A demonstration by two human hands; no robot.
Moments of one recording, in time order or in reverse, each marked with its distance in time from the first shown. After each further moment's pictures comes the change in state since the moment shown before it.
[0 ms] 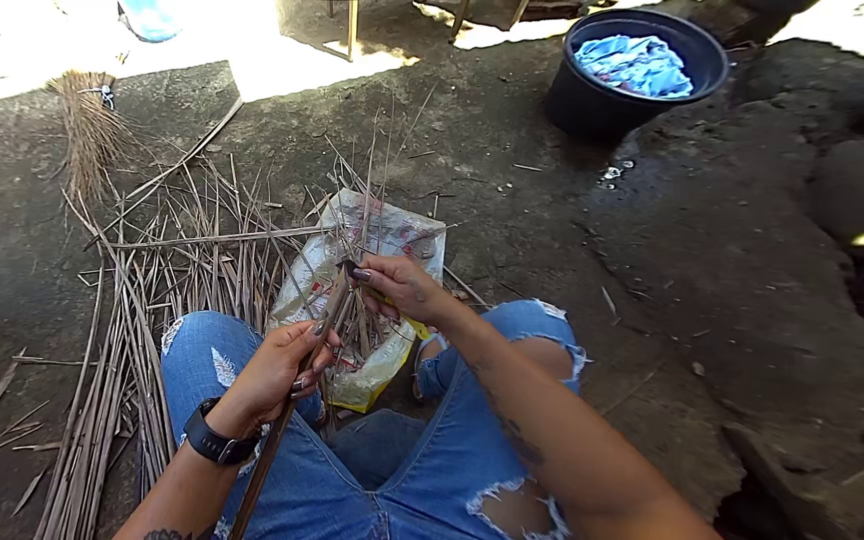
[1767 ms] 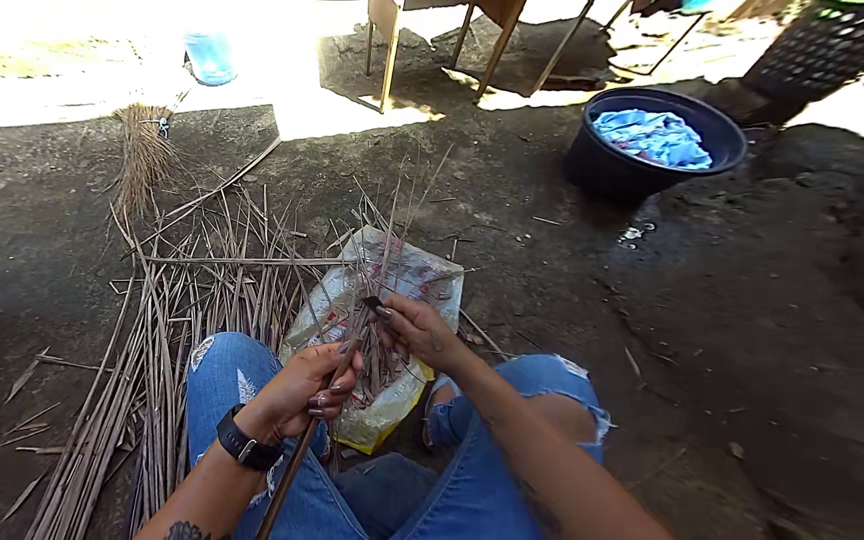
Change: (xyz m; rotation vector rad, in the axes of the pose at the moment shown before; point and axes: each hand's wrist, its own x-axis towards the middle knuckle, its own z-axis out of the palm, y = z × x) left_hand 0.012 0.007 -0.009 -0.269 -0.243 -0.025; right_hand 0.002 -0.005 0.013 -0.035 0.013 -0.028
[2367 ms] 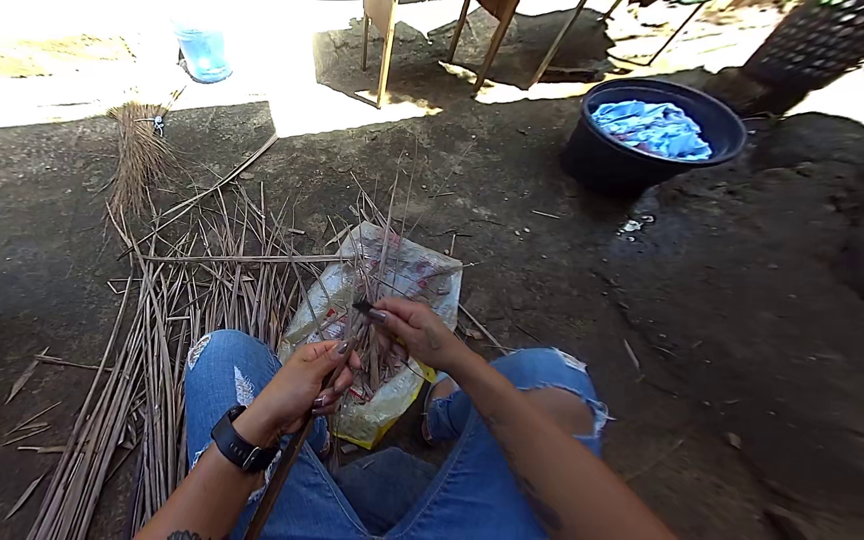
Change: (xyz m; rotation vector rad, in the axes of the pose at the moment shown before) left_hand 0.001 -0.001 0.007 0.244 0.181 0.038; right_hand -0.002 -0.006 -0.001 -0.029 -0.011 0.043
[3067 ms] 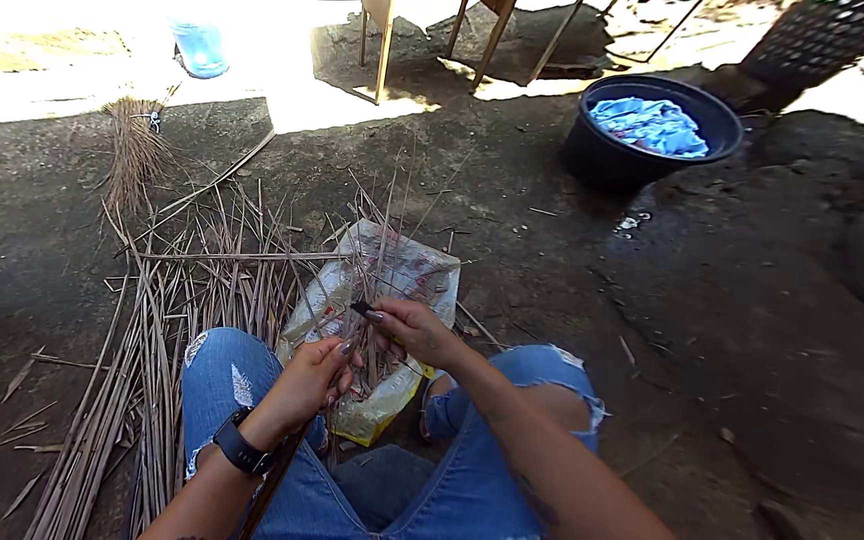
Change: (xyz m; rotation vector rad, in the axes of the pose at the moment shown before) left_hand 0.002 -0.004 0.008 0.251 0.108 0.043; right_hand -0.002 0.003 0.000 -0.009 -0.013 -0.014
